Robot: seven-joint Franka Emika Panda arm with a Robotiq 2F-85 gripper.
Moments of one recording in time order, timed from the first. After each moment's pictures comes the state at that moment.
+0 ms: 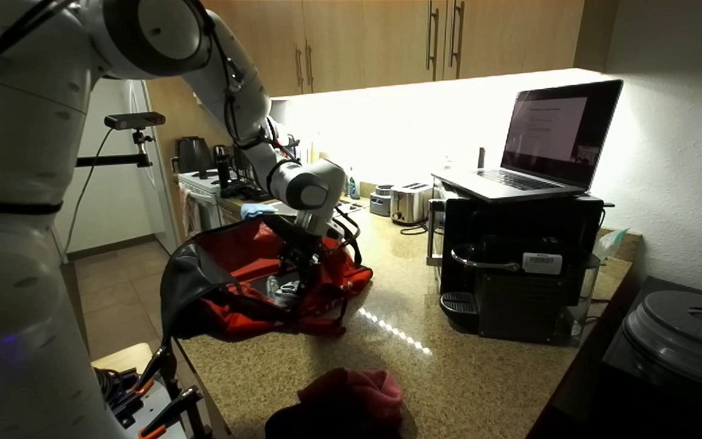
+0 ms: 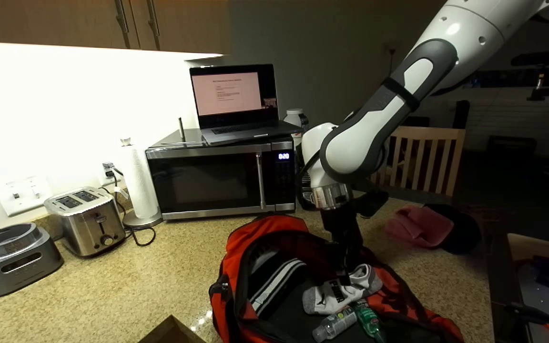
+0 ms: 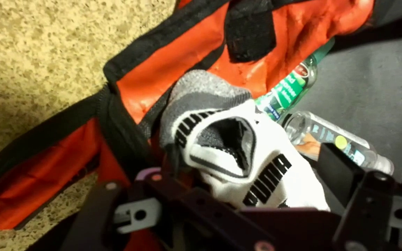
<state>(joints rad) 0.13 0.41 0.12 -2.11 0.25 2.18 0.05</state>
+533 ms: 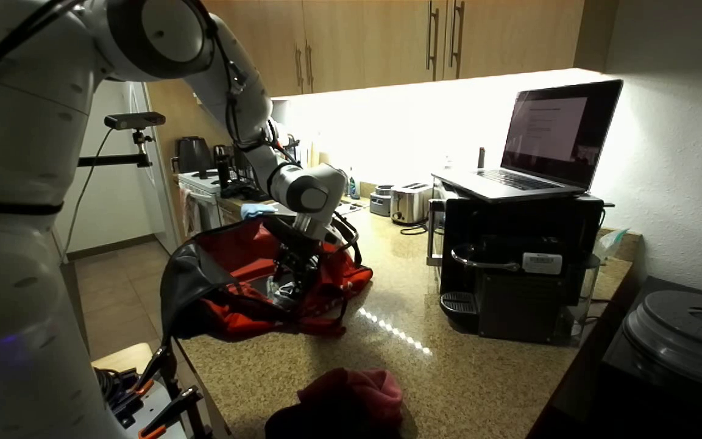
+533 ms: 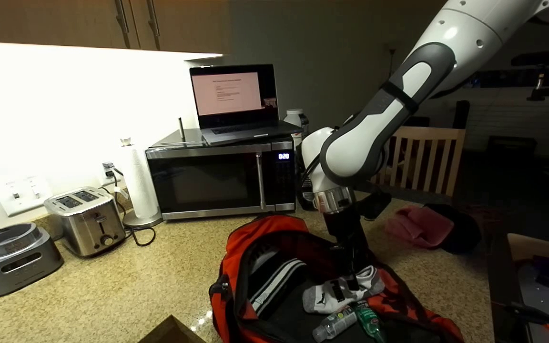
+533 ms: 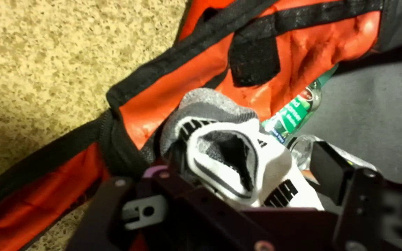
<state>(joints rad) 0.13 0.43 0.12 -2.11 0.25 2.13 0.04</state>
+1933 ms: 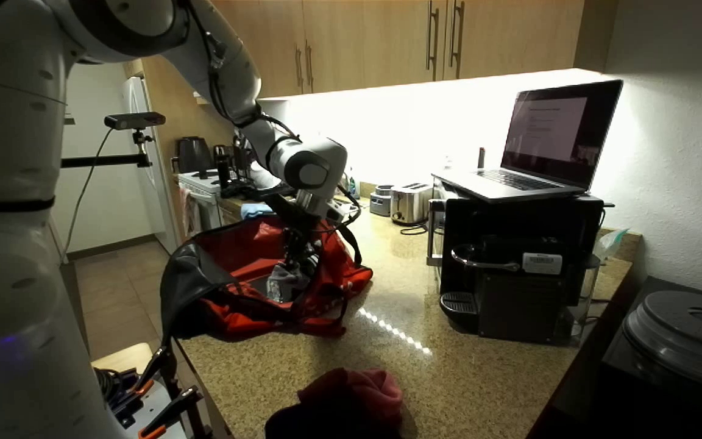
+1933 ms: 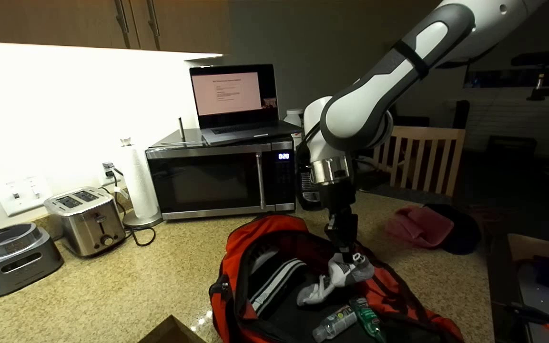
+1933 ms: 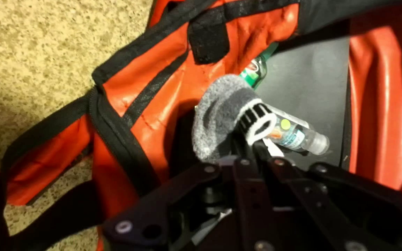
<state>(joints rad) 0.12 0.31 0.12 -2.11 0.32 2.11 0.05</state>
